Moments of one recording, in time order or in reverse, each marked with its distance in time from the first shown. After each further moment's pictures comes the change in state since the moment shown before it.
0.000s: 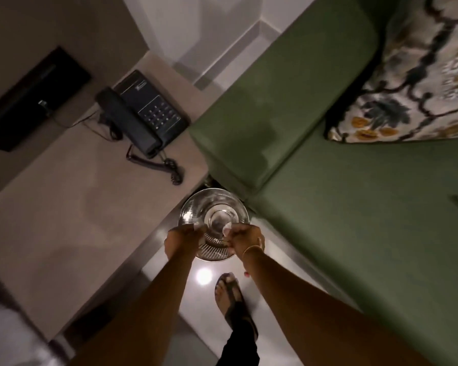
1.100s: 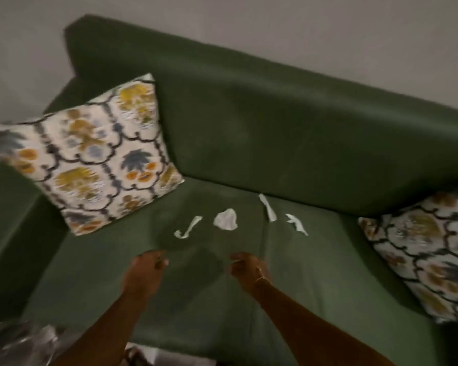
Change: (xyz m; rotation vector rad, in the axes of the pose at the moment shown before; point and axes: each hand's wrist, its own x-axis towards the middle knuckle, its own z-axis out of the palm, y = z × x) left_hand -0.333 0.222 0.315 0.801 -0.170 0.826; right_hand -0.086 -0.001 -0.590 -0.271 0.215 -0.155
